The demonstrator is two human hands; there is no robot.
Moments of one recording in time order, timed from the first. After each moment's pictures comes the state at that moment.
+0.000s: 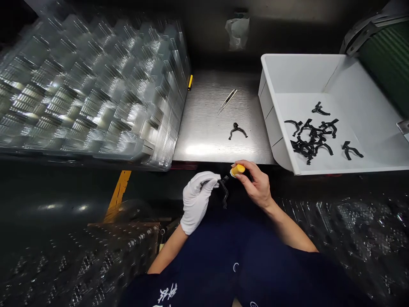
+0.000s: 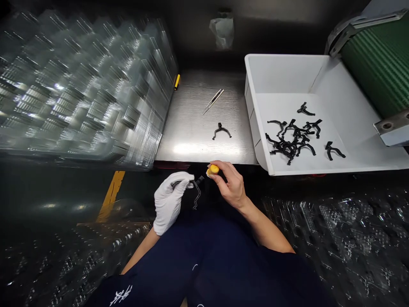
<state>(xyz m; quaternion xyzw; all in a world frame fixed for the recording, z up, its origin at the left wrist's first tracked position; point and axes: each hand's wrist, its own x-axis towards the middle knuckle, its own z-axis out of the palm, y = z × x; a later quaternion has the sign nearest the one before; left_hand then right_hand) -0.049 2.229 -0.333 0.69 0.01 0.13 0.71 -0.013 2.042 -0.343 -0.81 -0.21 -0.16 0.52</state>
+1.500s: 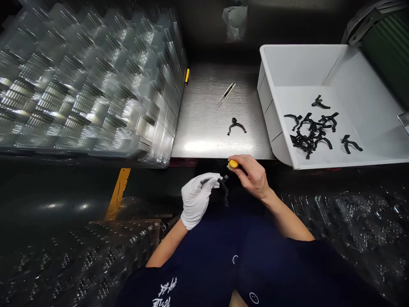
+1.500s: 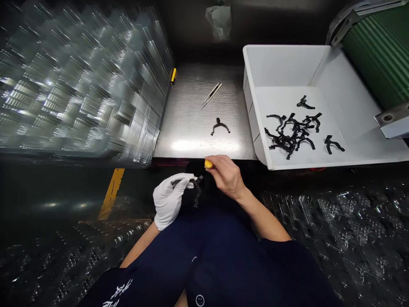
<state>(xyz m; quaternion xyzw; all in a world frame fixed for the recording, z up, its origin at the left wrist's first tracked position) -0.056 2.232 -0.339 0.75 -0.01 0.14 0.64 -0.008 2.046 -0.335 -0.81 -0.29 -0.20 0.46</state>
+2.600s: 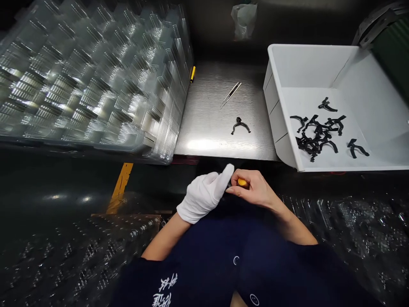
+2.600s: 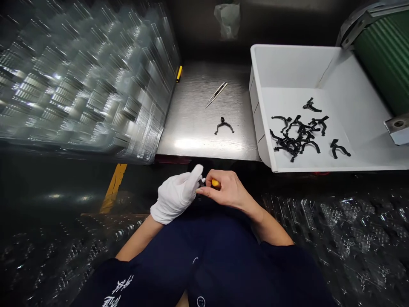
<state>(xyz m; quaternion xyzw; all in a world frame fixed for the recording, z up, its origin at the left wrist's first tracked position) -0.044 2.240 -0.340 0.90 -0.27 0.33 0.12 -0.018 2.043 -0.312 -0.81 -0.21 0.15 0.52</state>
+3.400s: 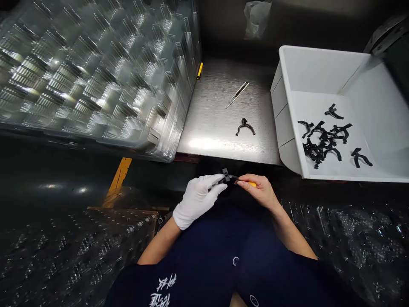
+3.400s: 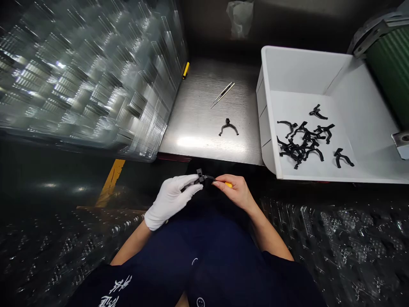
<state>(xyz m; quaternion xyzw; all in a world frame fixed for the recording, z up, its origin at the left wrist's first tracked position) -0.047 2.255 -0.336 0.89 -0.12 0.05 0.44 -0.019 2.025 -0.353 -0.81 -0.18 0.07 0.55</state>
